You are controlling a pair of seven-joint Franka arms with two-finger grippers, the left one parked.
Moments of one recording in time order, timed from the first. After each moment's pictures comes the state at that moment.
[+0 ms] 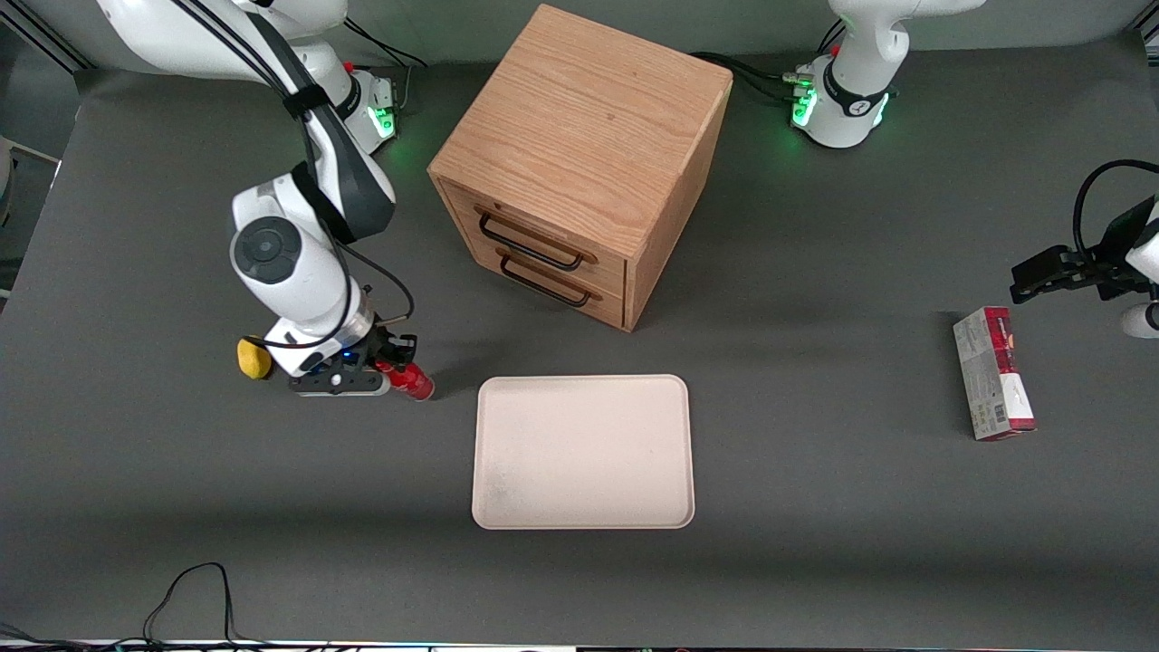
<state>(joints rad) 0.14 0.28 0.21 -1.81 -0.12 2.11 0.45</state>
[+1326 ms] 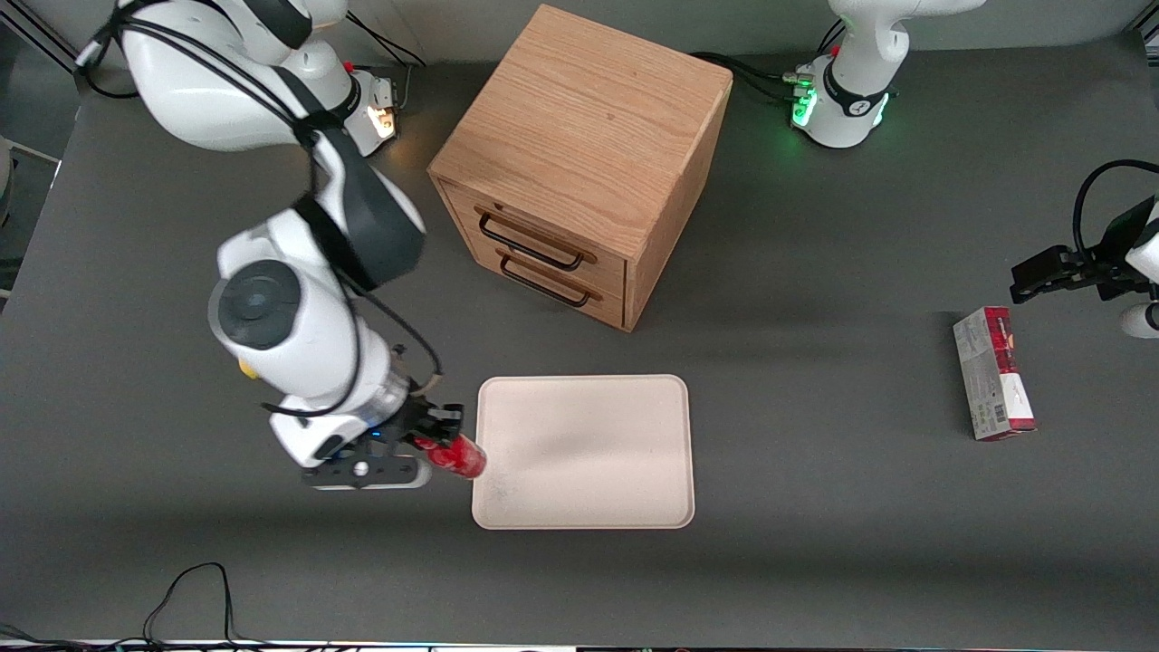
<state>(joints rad) 0.25 0.81 0.36 -0.88 -0.28 1.83 0.54</state>
